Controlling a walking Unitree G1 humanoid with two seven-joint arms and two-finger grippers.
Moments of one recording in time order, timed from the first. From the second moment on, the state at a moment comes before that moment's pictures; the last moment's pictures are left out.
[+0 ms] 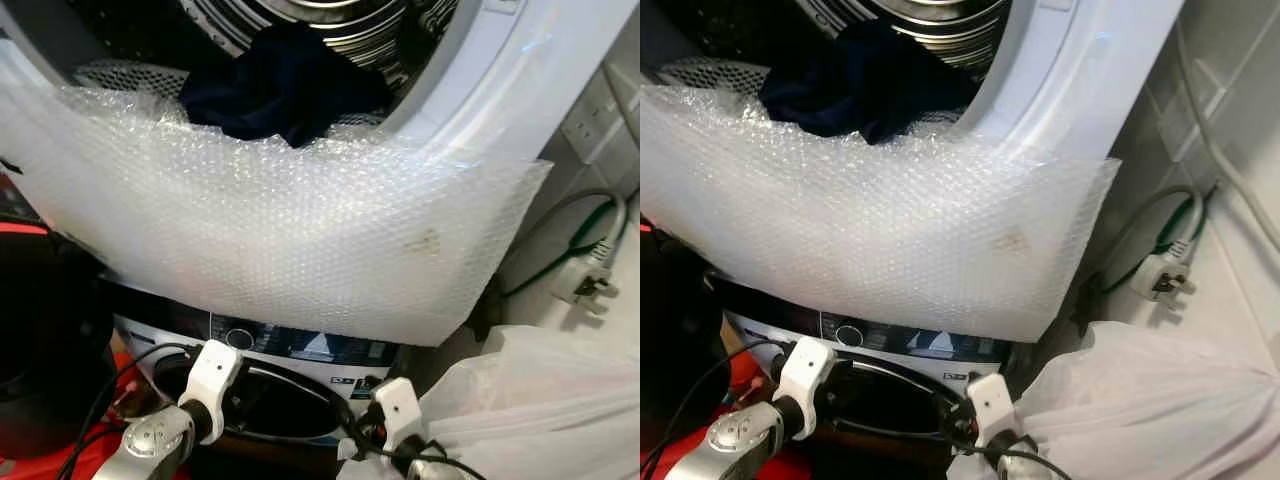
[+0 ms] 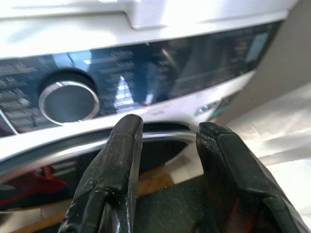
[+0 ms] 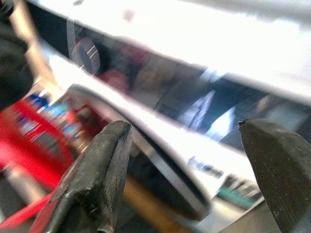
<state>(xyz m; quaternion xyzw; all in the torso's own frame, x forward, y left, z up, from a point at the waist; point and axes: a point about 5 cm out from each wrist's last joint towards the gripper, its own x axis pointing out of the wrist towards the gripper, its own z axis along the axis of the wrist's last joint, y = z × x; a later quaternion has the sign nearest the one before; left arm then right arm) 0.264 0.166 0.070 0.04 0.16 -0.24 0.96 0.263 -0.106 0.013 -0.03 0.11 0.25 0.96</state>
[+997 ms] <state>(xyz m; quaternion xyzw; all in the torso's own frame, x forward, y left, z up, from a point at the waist) 0.272 0.166 0.040 0.04 0.16 -0.22 0.96 0.265 -0.126 0.010 -0.06 0.10 0.22 0.97</state>
